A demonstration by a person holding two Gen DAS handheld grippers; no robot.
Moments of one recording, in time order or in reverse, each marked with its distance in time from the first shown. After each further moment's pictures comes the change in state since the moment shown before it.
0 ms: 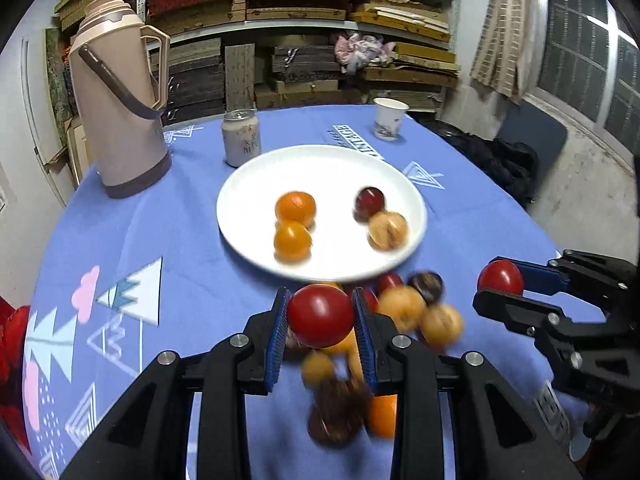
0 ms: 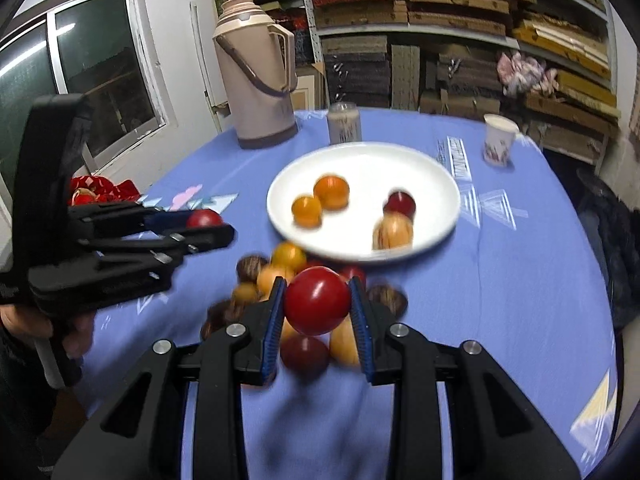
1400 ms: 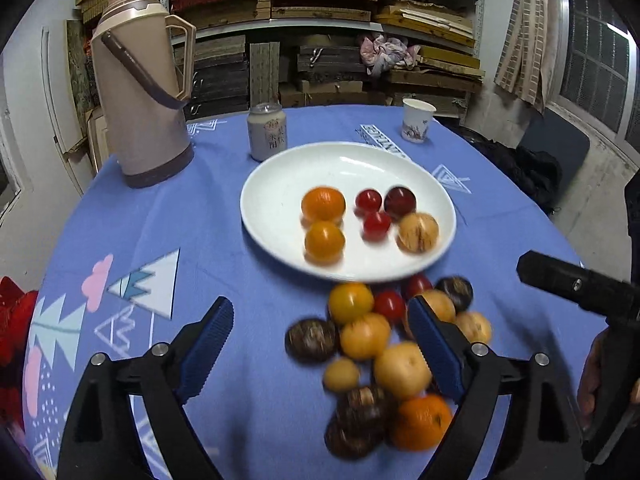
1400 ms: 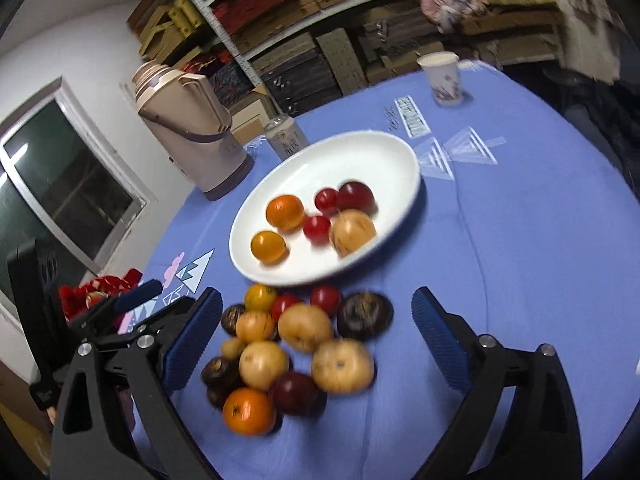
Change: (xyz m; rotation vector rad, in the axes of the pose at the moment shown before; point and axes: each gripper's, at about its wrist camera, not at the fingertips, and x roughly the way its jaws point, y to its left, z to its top) left arm 0.001 0.007 -0.017 -0.045 -0.008 0.063; right arm 0.007 -0.071 -0.033 0.473 -0.039 0.108
